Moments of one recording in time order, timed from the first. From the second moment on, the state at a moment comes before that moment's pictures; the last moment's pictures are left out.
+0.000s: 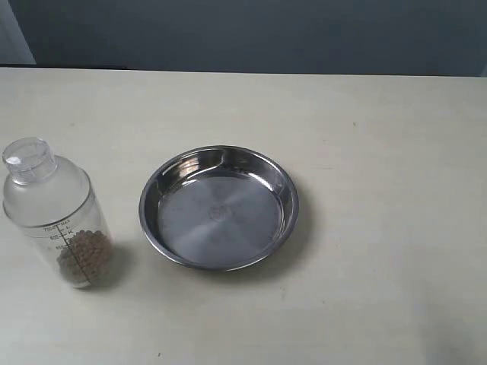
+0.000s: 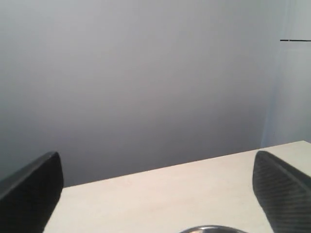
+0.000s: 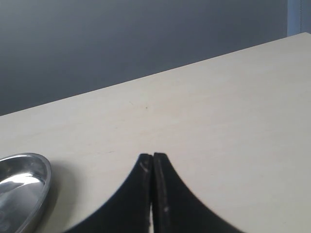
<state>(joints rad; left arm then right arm) -0.26 0.42 -0.39 -0.07 -0.04 0.02 -0.08 0.01 0.00 0.38 0.32 -0.07</state>
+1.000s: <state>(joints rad) -0.30 0.69 -0.23 -0.13 -0.25 0.02 -0.08 0.01 0.00 0.38 0.32 -0.07</state>
